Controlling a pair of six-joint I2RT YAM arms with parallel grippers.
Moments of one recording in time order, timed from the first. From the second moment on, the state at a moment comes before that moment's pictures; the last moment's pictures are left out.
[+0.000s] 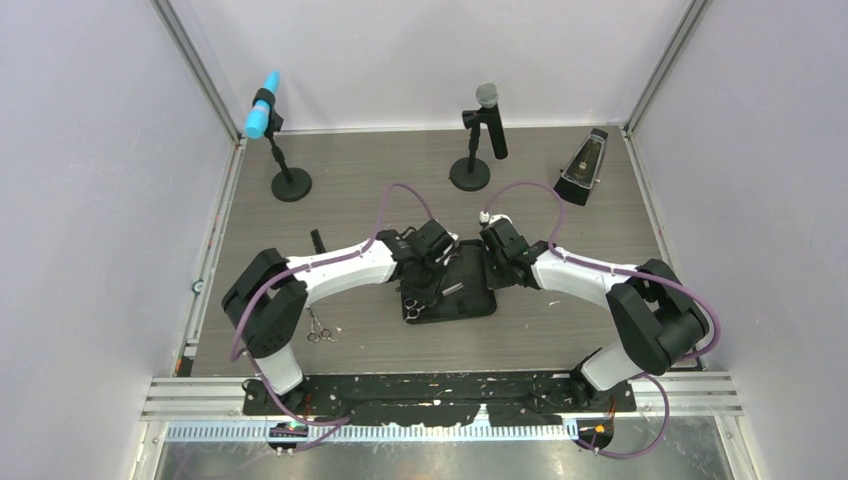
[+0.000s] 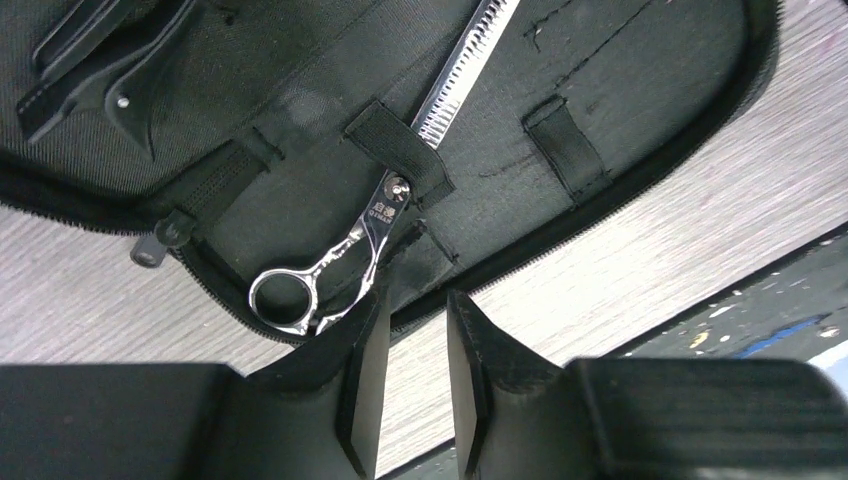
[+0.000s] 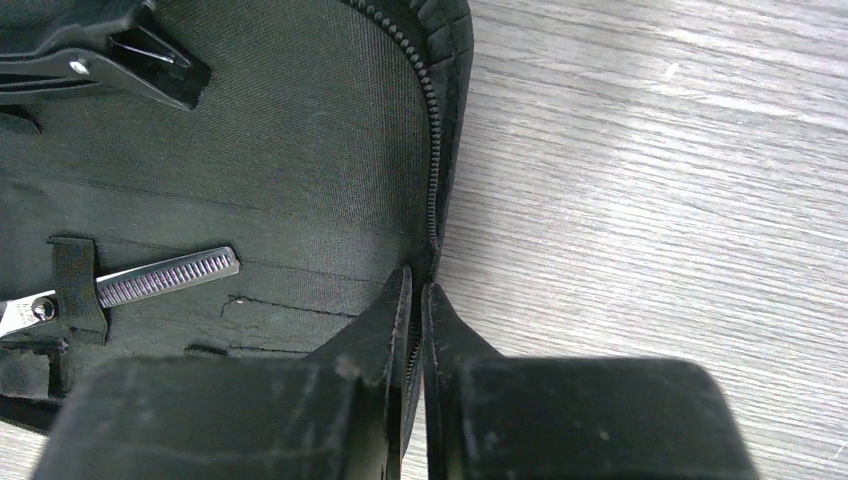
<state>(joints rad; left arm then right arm) -0.89 1.70 1.15 -0.61 0.08 -0.44 0.61 1.51 0.76 -0.28 0.13 0.37</state>
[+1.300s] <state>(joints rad) -0.95 1.84 1.24 -0.74 0.07 0.12 0.57 1.49 0.72 -0.18 0.00 0.27</state>
